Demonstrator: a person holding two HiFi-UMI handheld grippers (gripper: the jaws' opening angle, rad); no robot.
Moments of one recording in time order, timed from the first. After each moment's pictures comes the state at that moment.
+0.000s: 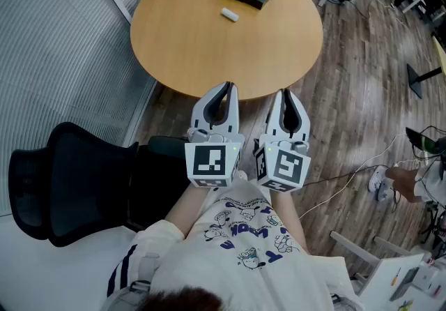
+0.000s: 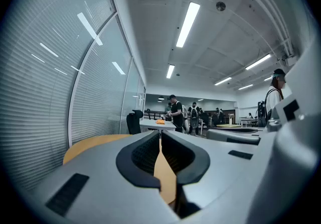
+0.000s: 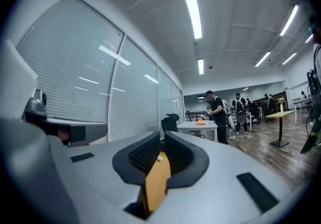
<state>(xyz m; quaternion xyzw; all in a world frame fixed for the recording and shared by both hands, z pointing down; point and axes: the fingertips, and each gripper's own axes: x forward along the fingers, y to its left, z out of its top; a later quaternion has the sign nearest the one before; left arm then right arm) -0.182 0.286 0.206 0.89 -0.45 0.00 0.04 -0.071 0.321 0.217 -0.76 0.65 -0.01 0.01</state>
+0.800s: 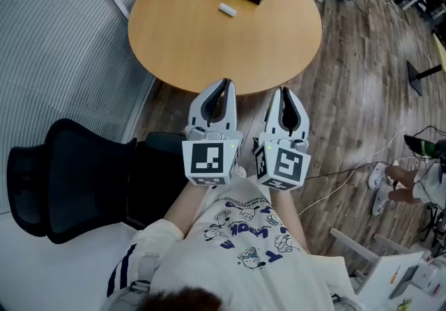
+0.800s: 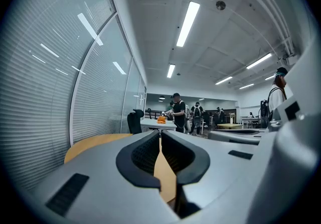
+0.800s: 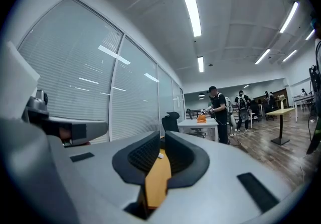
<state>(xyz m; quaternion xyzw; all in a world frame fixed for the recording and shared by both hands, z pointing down) -0.180 0.293 0.205 0.89 -0.46 0.00 0.03 -0.066 0.330 0.221 -0.75 0.66 -0.03 0.01</state>
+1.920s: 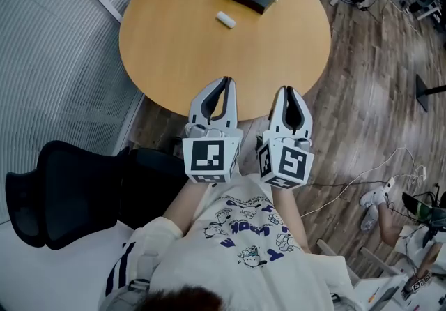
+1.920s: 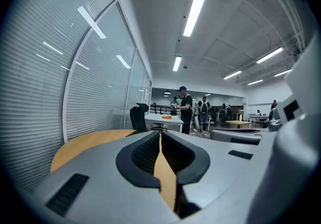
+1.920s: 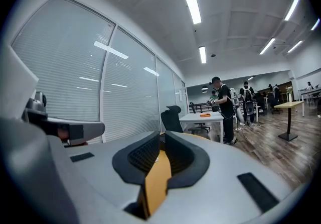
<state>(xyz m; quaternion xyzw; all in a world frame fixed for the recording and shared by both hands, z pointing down) -0.118 0.177 0.230 0.87 -0.49 0.02 0.06 0.005 0.211 0.247 -0.74 0.67 -0.06 0.00</state>
